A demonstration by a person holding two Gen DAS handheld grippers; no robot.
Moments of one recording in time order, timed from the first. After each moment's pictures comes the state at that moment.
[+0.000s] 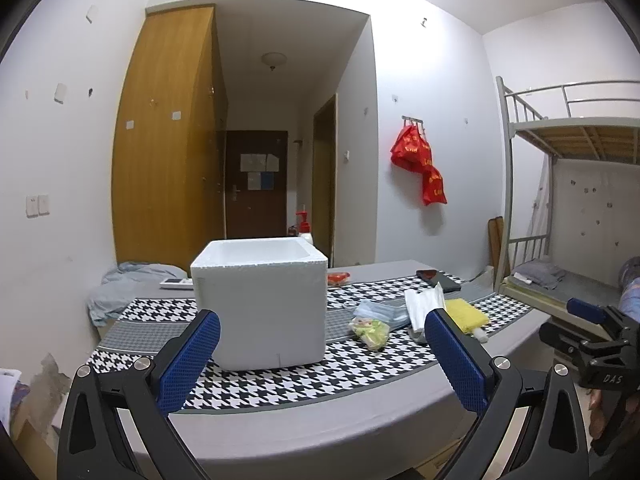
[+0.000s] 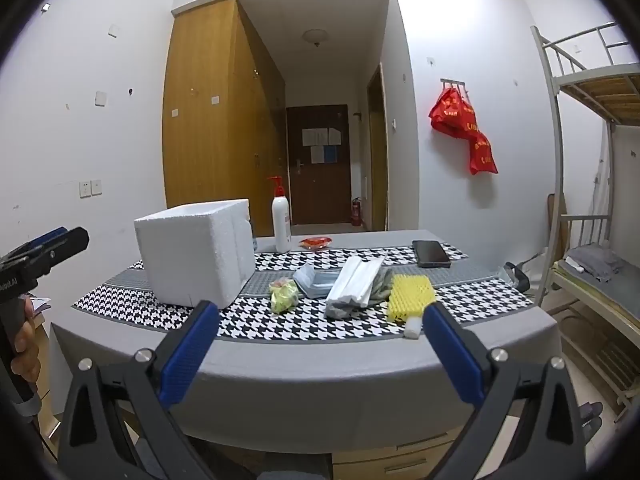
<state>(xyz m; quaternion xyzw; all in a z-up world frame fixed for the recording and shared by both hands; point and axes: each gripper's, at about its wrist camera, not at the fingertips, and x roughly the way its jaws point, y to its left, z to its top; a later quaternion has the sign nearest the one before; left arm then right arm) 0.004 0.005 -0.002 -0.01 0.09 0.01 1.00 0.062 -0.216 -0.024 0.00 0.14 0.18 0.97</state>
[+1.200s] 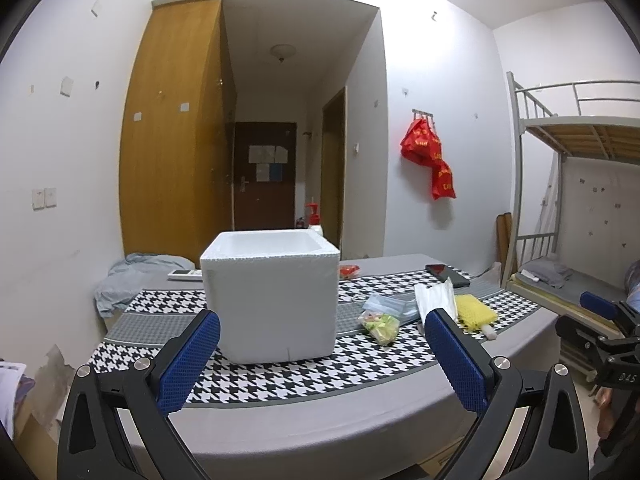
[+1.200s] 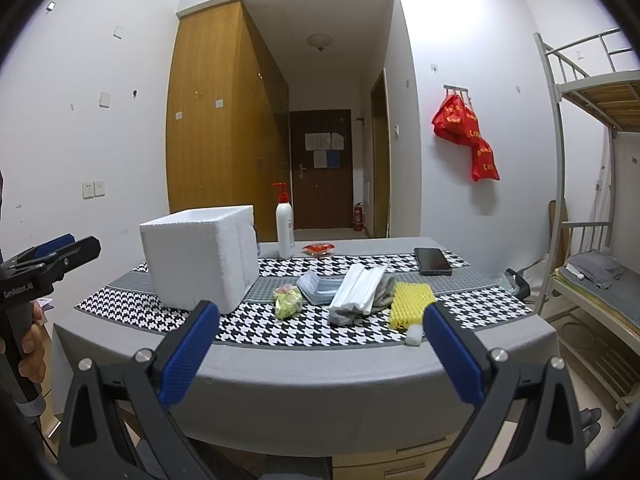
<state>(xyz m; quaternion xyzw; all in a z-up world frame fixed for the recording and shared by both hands) 0.011 0.012 -0.003 -0.02 0.10 0.03 0.99 0.057 -0.210 -0.020 0.00 0.13 0.18 0.98</state>
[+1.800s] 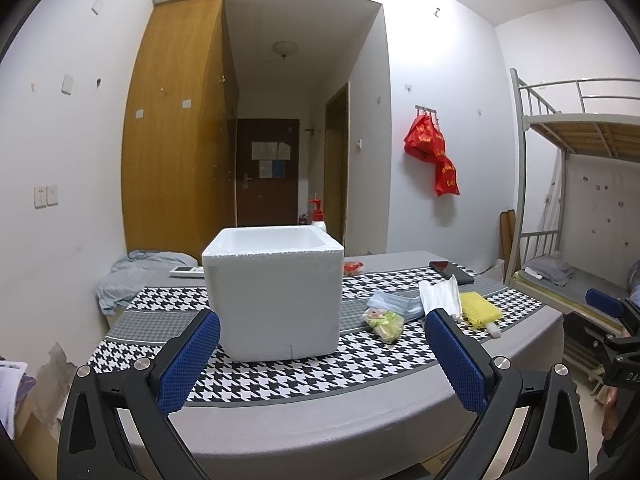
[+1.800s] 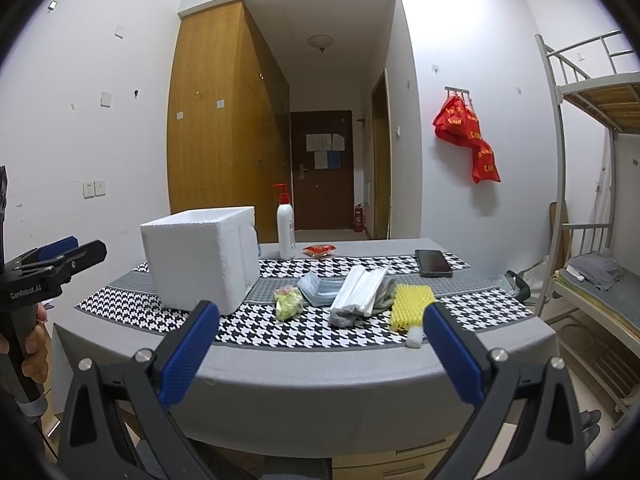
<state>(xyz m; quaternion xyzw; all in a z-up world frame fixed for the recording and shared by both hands) 0.017 0.012 -0.003 -0.02 0.11 0.03 0.99 0.058 -0.209 -0.017 0.00 0.13 0.18 0.98</state>
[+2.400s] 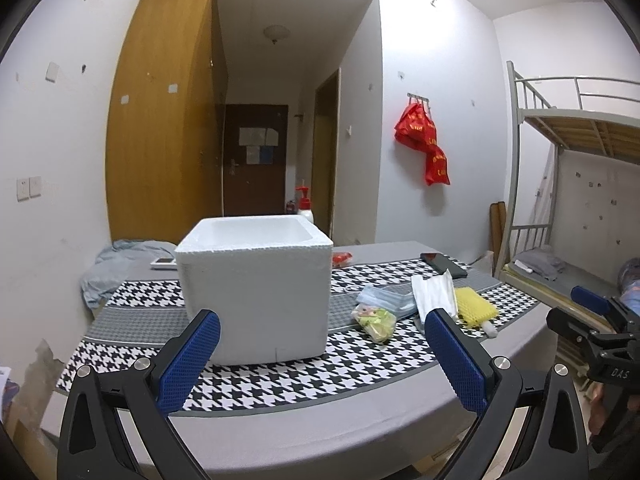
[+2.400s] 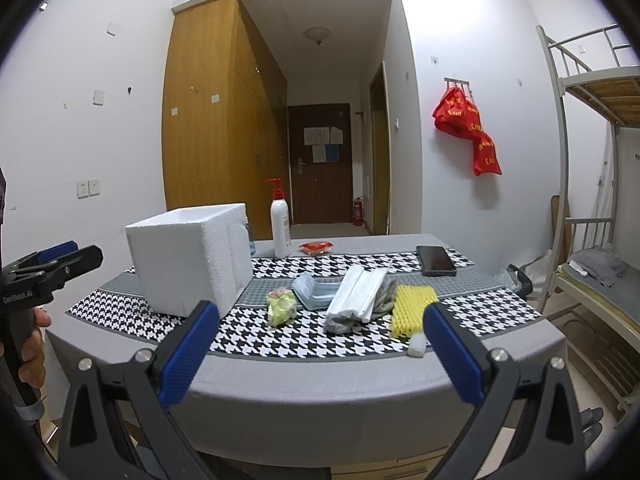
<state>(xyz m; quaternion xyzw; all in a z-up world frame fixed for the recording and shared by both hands) 0.049 0.017 -0.003 -0.03 0.14 0.00 0.99 0.090 -0.208 -0.018 0.00 0.14 0.18 0.97</state>
